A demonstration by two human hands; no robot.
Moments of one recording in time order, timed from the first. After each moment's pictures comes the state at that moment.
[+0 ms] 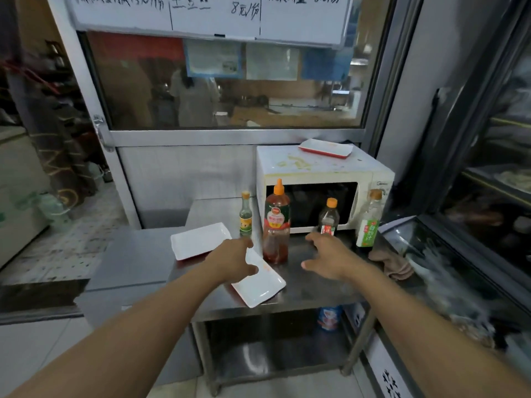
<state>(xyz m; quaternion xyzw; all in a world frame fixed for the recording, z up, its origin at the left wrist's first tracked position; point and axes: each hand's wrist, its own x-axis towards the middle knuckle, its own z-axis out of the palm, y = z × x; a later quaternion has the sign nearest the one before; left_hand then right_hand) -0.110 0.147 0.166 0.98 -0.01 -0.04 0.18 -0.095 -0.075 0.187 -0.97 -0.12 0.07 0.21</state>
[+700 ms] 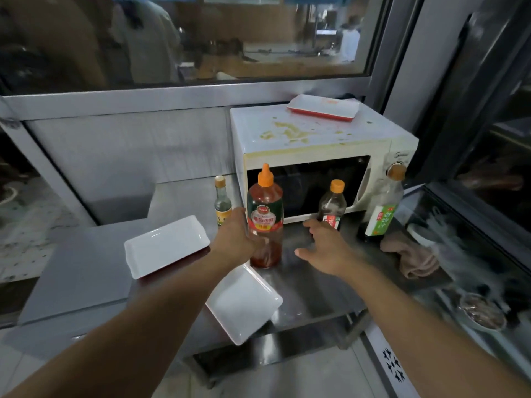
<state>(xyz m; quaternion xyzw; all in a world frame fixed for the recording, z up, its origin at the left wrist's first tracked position) 0.065 0.124 0.098 0.92 0.03 0.00 0.39 0.059 -0.075 0.097 -0.96 -0.05 0.06 0.28</state>
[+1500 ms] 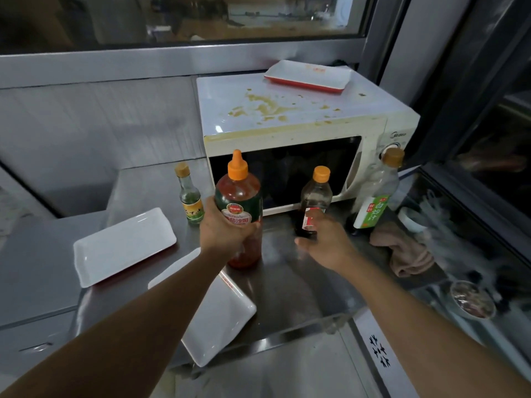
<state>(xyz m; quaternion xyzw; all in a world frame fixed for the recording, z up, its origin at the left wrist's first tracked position) 0.118 0.080 0.051 0.83 0.12 0.08 0.54 0.109 -0.129 0.052 -0.95 -0.01 0.02 0.32</state>
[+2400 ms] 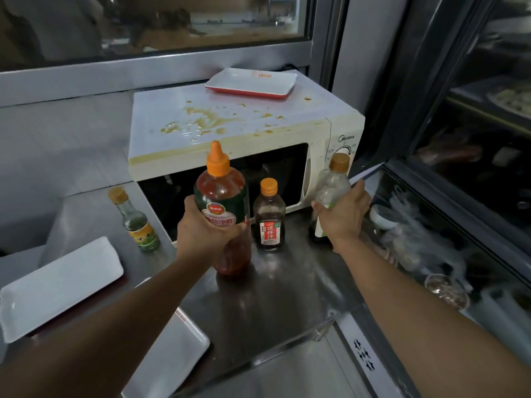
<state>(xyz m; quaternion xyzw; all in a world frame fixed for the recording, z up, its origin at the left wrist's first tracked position) 0.146 0.009 0.075 0.86 0.08 0.10 0.50 0.178 -0.232 0.048 -0.86 0.26 -0.20 0.38</state>
